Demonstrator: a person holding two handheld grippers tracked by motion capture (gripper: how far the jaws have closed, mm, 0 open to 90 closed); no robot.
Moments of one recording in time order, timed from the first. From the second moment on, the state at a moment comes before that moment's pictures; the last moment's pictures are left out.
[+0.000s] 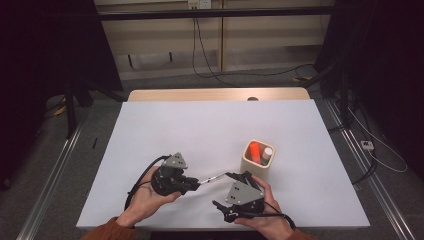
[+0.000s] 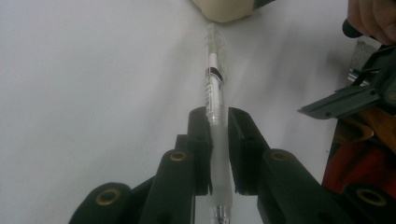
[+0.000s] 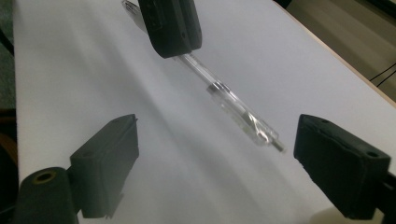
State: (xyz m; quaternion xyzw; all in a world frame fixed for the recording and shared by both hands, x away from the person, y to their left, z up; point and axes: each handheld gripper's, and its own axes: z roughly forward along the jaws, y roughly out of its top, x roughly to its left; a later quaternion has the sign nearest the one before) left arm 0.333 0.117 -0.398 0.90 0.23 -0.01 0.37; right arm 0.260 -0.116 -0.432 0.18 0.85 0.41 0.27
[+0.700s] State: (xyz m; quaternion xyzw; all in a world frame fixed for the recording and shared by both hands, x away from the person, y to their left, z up) left arm 0.339 0.097 -0.393 0.91 0.21 -0.03 0.36; right arm 0.271 -0.094 -0.442 0.07 0.87 0.33 0.36
